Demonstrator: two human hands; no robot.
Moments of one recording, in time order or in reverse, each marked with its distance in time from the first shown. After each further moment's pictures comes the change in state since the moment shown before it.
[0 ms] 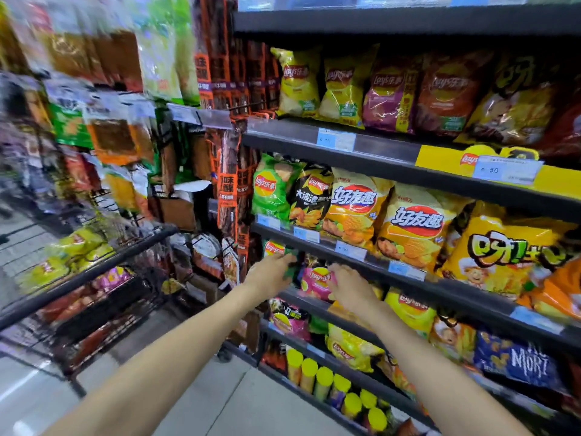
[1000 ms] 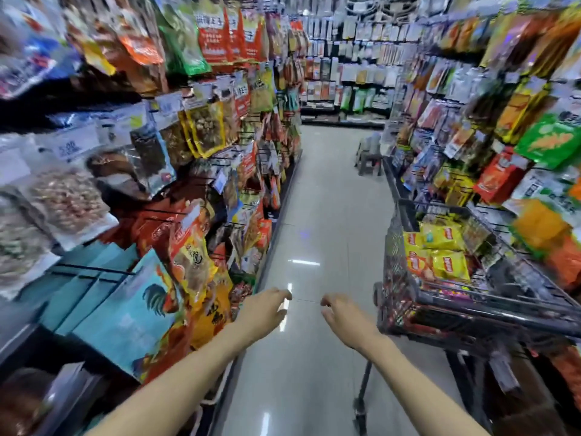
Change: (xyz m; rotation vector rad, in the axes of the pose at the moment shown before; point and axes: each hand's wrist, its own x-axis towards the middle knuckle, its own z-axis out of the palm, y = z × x) left_hand -0.664 -0.398 -0.022 0.008 0.326 -1.188; right_hand -0.189 -0.679 0.303 0.007 -0.532 -1.215
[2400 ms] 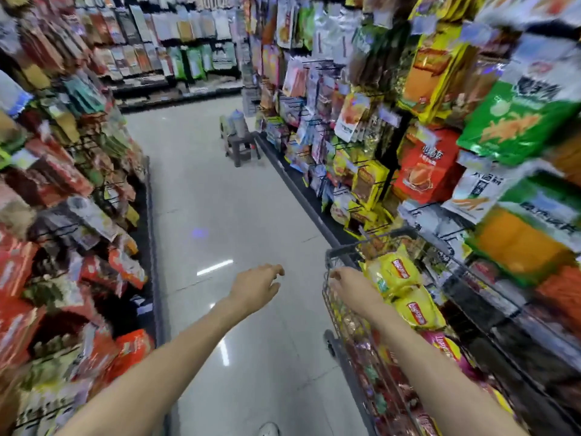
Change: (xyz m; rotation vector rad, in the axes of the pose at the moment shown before) left_hand 0.808 0.020 0.030 0.000 -0.247 0.455; right_hand 0.560 0.369 -0.185 0.181 0.240 0.590
